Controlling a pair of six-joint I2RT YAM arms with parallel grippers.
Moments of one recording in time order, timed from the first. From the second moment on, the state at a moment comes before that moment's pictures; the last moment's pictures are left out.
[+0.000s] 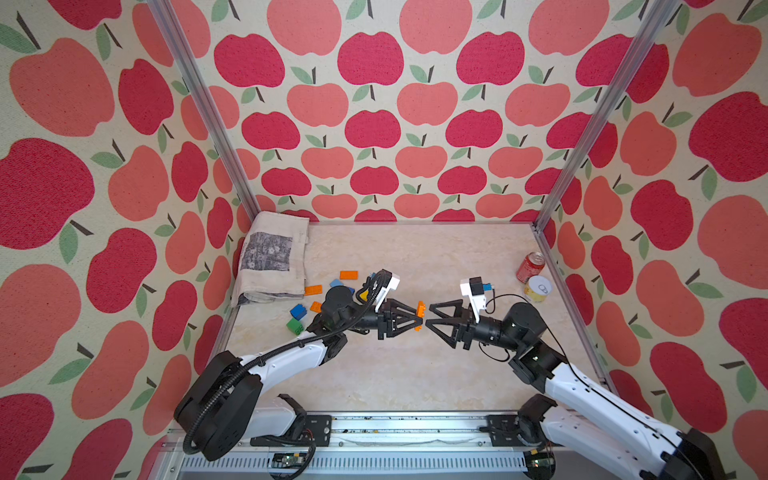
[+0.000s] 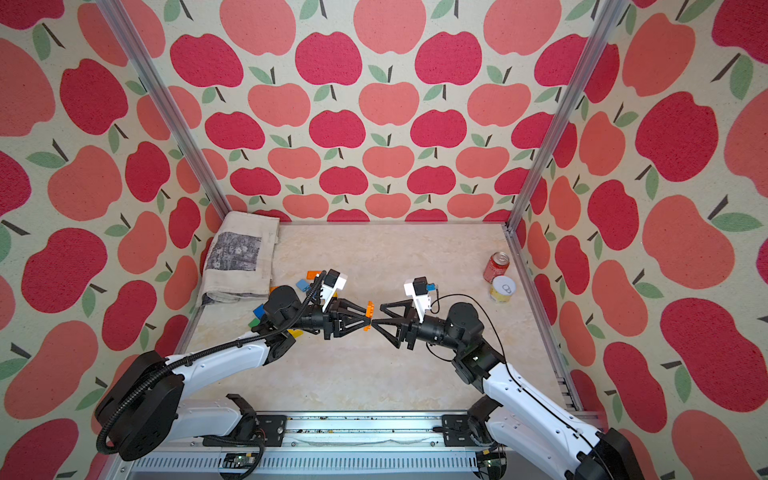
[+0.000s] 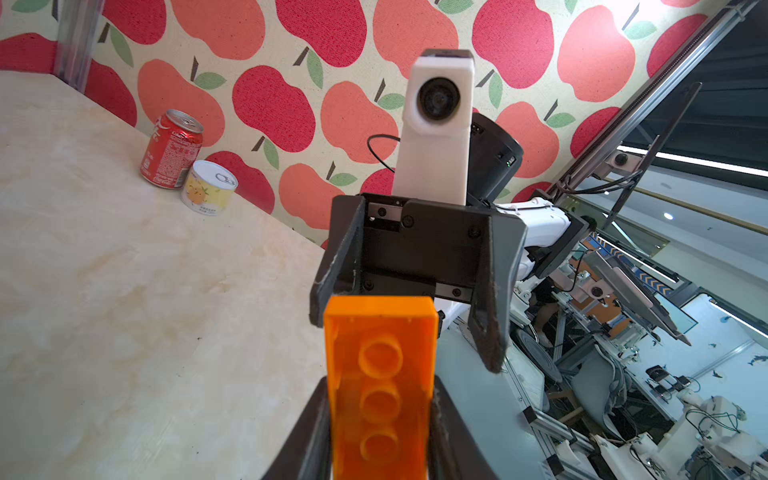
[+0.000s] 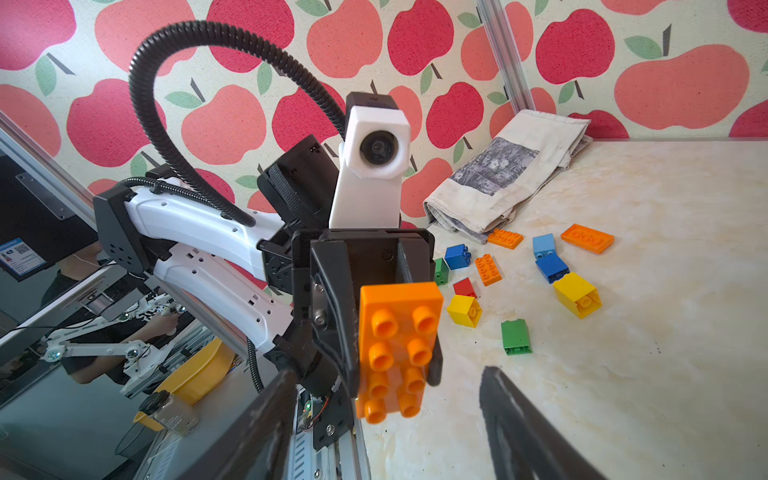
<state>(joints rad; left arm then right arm) -0.67 1.30 0.57 0.80 0.97 -0.66 0.70 0.87 0.46 0.42 -0.68 0.55</state>
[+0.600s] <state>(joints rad) -0.68 1.34 0.57 0.80 1.02 -0.63 0.71 0.98 0.46 0.55 -0.75 0.60</state>
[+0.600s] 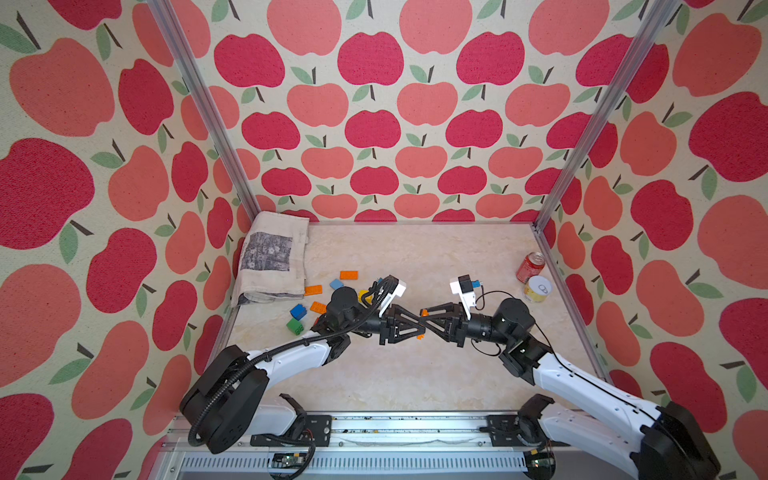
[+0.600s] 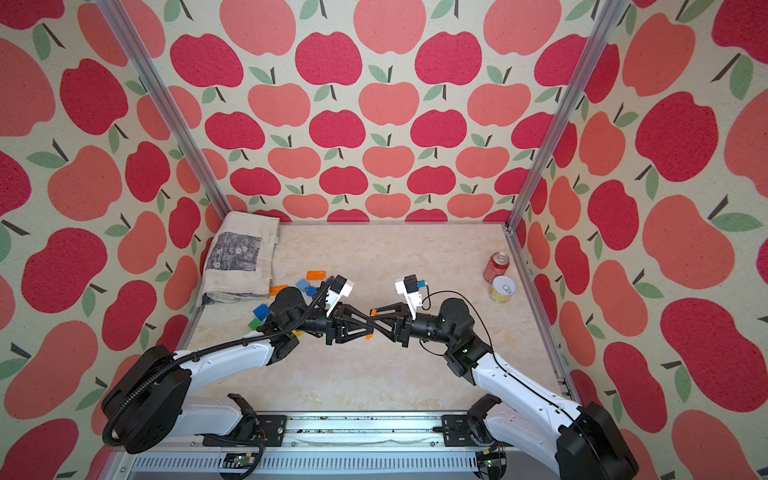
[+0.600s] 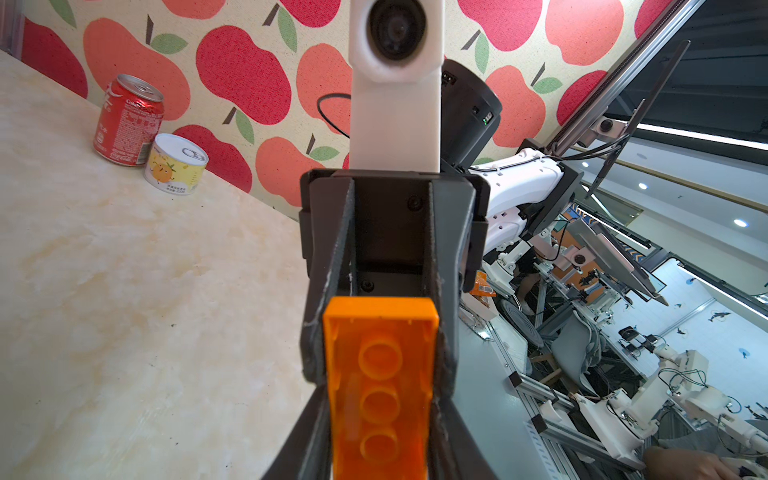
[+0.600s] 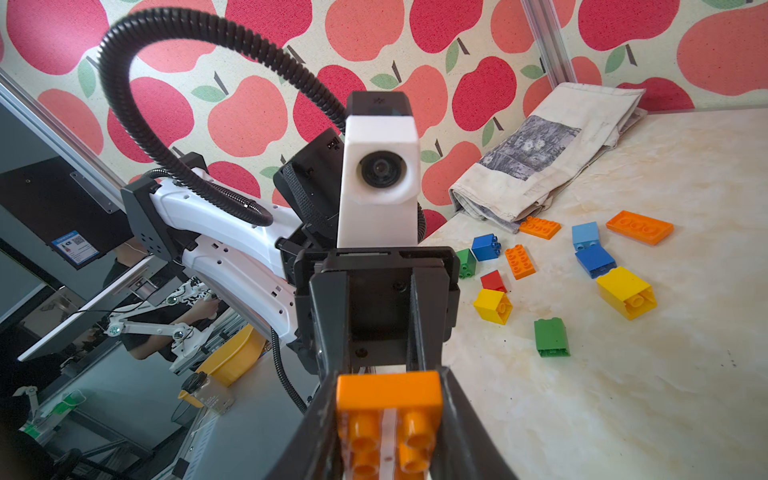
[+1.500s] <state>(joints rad) -0.37 0.65 0.40 0.01 0.08 -0.54 0.80 1.62 1.10 -0.66 0.15 0.09</state>
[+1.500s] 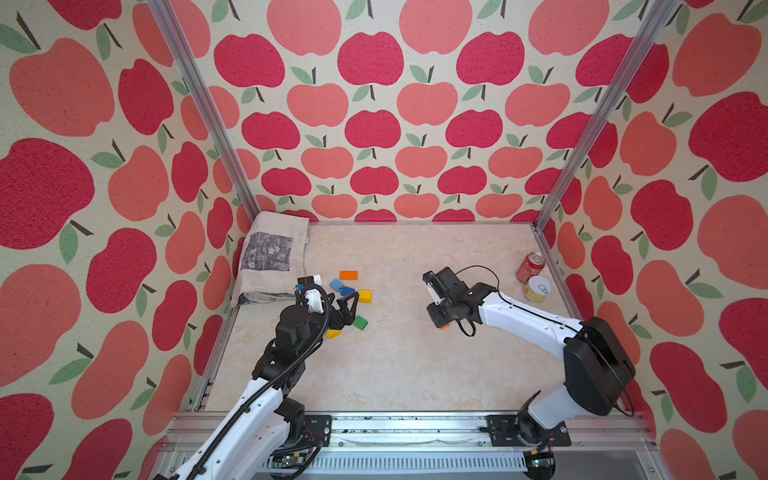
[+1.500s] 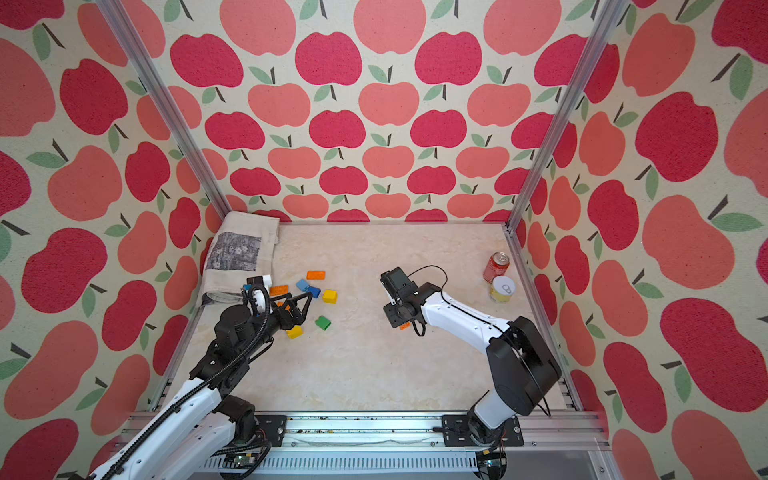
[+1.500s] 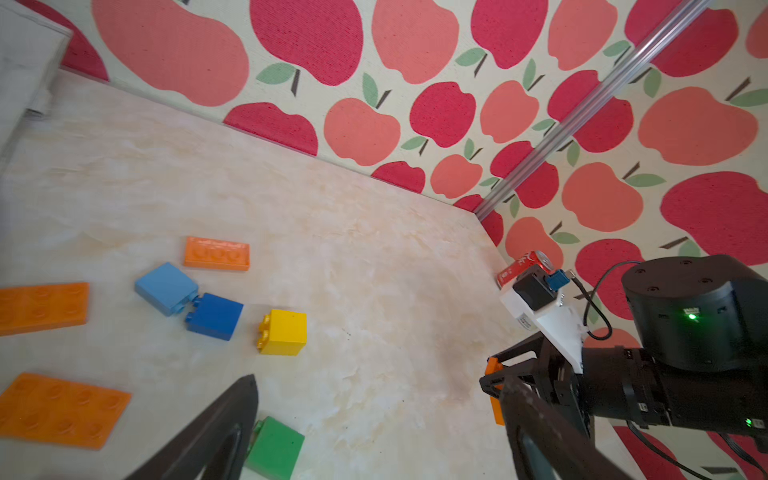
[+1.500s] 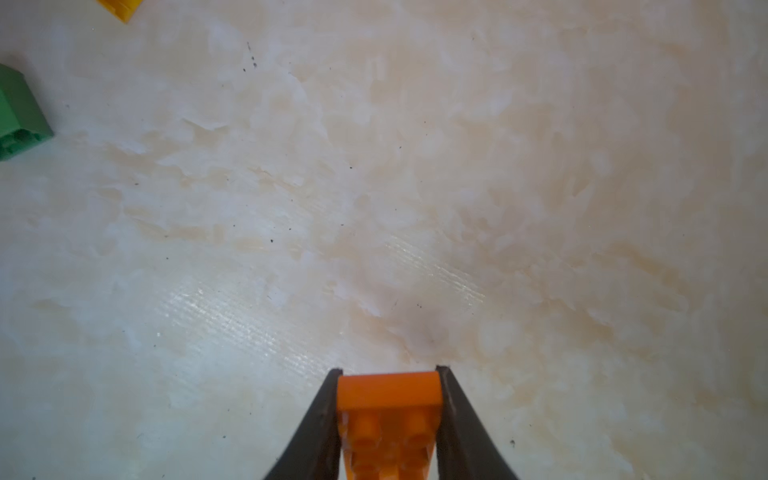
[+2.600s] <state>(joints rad) -0.30 0.87 0.54 -0.26 -0.08 -0.50 0.98 1.72 1.28 -0.80 0.11 -0.46</state>
